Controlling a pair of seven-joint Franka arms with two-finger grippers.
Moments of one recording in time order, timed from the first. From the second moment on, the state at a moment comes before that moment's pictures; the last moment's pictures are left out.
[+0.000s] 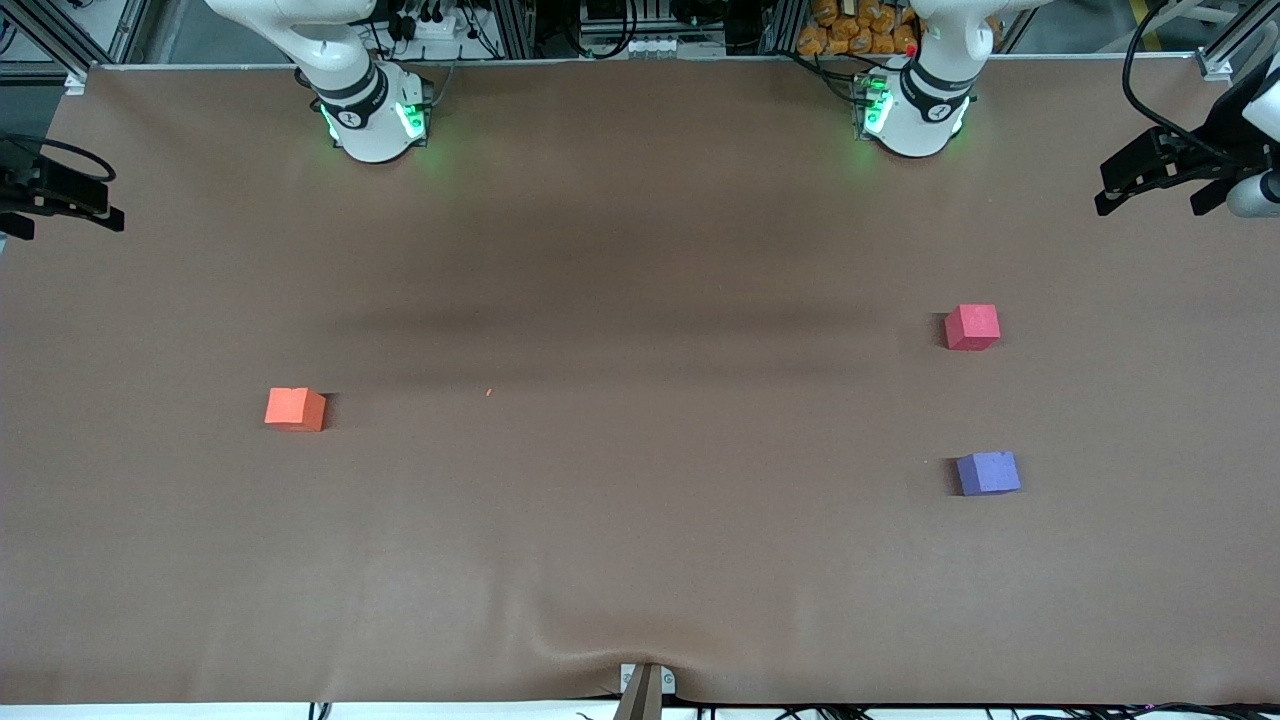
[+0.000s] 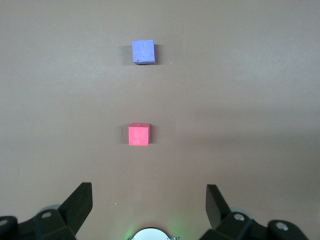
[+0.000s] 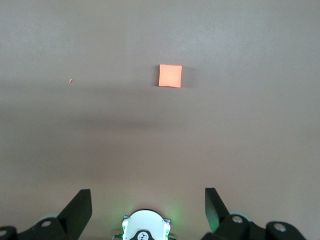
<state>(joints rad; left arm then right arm) 0.17 -0.09 -0.23 -1.55 -0.03 1.44 -0.06 -0.02 0.06 -0.07 -1.39 0.02 1.28 -0.16</state>
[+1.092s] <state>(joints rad) 0.17 -0.07 -0.23 -1.55 -0.03 1.44 -0.04 -0.02 0.30 -0.07 -1.43 0.03 1.53 -0.16</state>
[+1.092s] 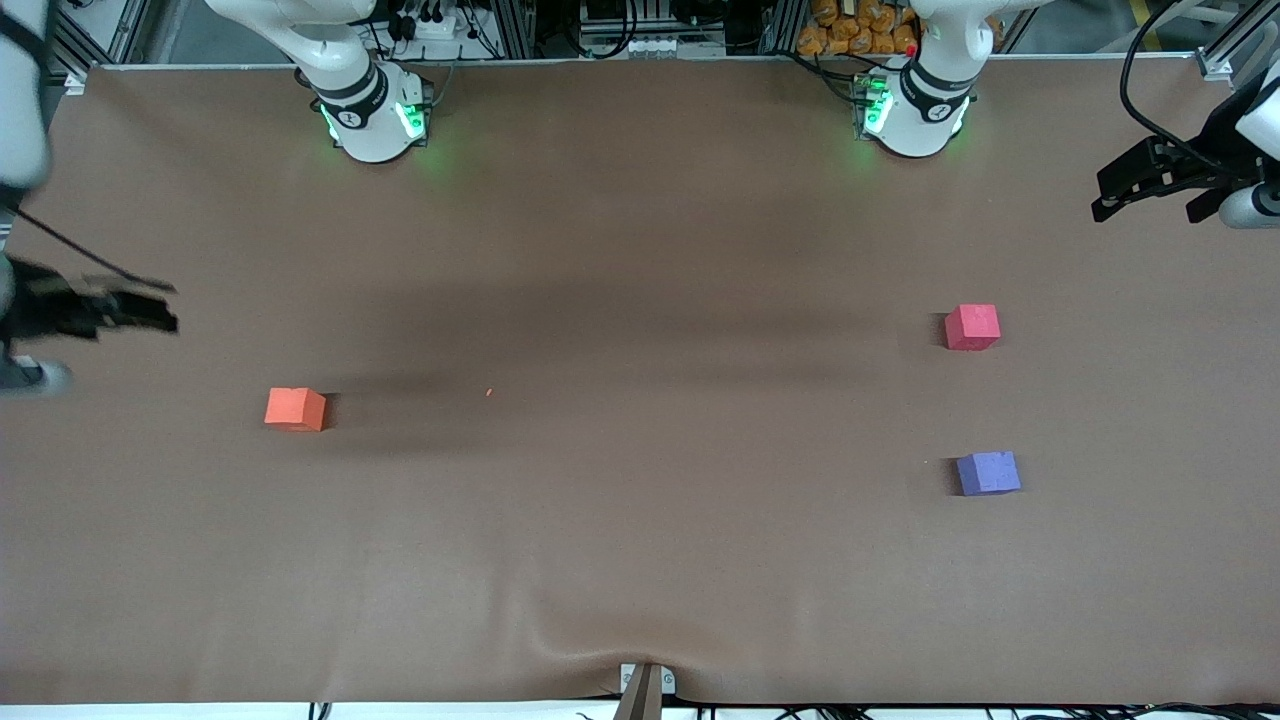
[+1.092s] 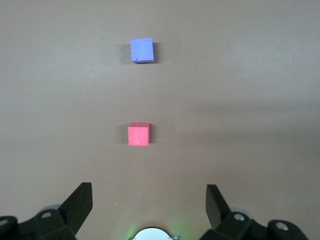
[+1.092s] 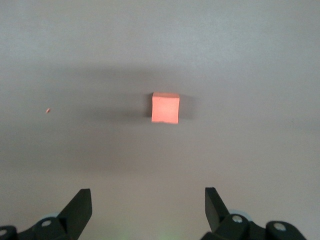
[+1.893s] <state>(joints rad) 0.17 -0.06 -0.23 -1.55 -0.03 1.46 -0.04 -0.03 0.57 -0.08 -1.63 0.03 1.93 -0.16</state>
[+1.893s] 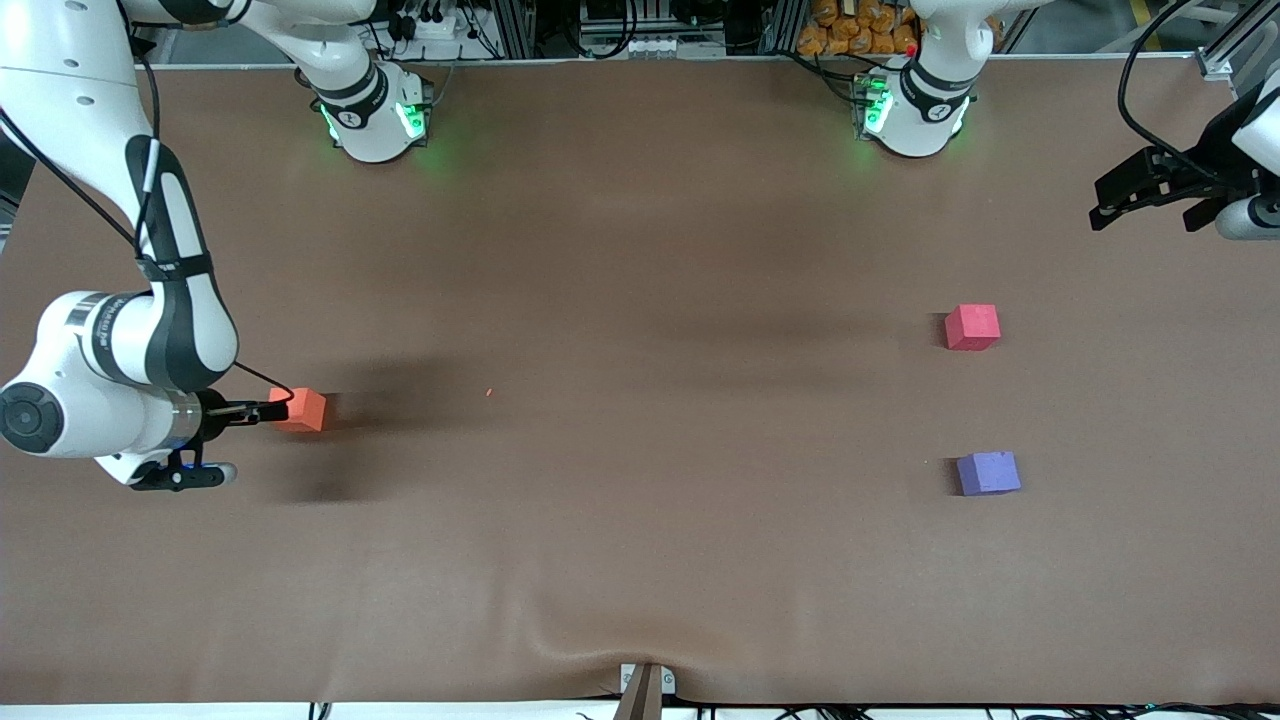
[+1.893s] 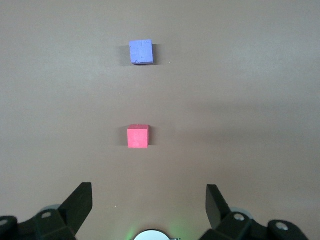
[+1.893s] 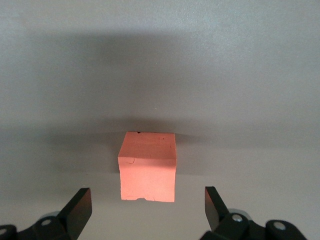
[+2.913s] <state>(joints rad) 0.17 -0.04 -0.23 -1.55 -0.03 1.47 -0.04 -0.03 0.66 -0.08 -1.65 0.03 1.98 -0.15</state>
